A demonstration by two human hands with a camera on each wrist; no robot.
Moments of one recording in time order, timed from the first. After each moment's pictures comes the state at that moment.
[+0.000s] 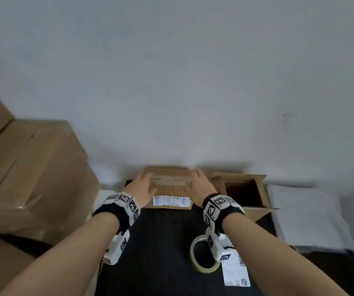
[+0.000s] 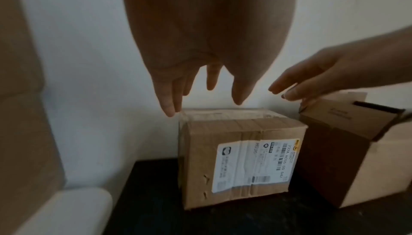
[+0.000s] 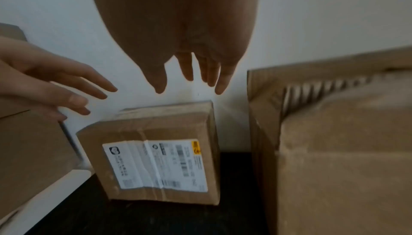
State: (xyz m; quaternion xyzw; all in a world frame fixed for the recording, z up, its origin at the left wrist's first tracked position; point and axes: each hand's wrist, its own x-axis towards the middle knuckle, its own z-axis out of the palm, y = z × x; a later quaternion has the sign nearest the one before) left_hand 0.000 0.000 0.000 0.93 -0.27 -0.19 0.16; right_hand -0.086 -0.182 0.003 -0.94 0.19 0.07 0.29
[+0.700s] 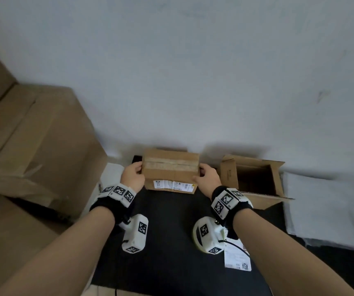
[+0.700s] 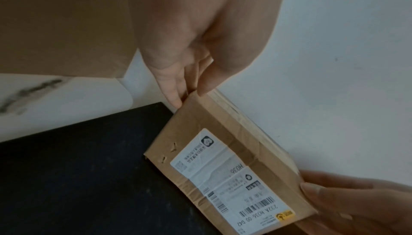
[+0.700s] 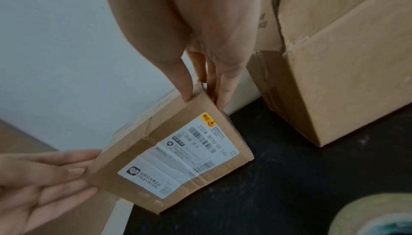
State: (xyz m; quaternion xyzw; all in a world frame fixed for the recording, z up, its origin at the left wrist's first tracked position) left_hand -0.012 0.018 -0.040 0.85 0.03 -0.18 0.49; right_hand -0.095 -0.180 -0.030 -0.81 0.32 0.07 0.48
